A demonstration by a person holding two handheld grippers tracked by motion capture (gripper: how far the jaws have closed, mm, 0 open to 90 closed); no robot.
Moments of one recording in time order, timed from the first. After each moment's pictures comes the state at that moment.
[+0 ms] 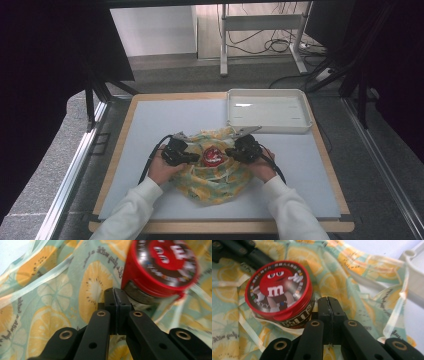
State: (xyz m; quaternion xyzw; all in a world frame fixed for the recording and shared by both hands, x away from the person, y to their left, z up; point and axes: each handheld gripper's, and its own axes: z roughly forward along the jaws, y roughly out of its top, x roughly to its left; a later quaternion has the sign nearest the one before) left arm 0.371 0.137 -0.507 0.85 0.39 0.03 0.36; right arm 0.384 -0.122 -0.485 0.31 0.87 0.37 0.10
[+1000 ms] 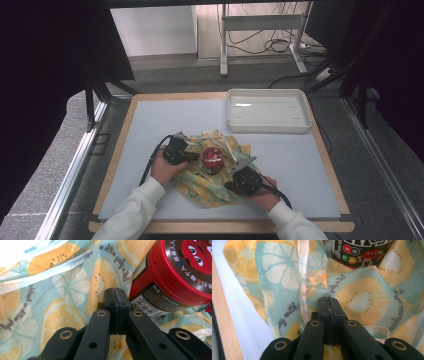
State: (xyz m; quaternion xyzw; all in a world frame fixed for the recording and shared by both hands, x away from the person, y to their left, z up) left arm 0.376 0.137 -0.516 0.84 0.41 0.03 0.36; right arm 0.309 -0.126 -0.516 0.25 0.92 0.31 0.05
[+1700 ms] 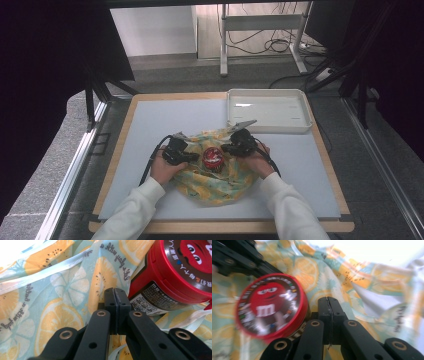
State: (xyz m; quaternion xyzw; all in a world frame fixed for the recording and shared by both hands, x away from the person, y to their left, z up) left arm 0.376 0.139 -0.516 0.84 0.41 0.03 0.36; right arm 0.408 -0.109 -0.489 0.30 0.88 0.37 0.07
